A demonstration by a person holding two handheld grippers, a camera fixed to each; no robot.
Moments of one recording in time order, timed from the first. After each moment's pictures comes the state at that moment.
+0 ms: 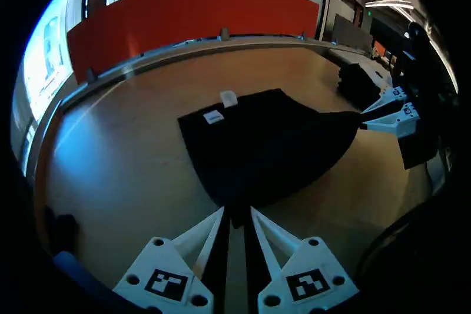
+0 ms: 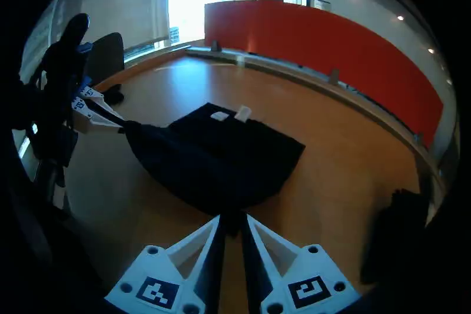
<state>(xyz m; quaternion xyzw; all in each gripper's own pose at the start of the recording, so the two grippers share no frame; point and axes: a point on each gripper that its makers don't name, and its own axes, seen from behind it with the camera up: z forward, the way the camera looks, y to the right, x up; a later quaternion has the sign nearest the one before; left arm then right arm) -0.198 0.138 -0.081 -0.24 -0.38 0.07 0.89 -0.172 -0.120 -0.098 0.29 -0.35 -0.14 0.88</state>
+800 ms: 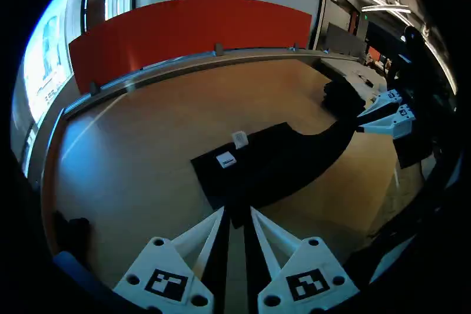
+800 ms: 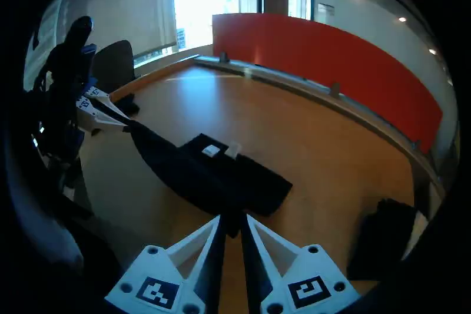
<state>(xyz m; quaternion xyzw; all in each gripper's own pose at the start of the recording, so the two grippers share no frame) -0.127 0.139 -0.109 -0.26 -0.37 0.06 0.89 -0.103 -0.119 -0.125 0.31 -0.35 -0.13 0.87</state>
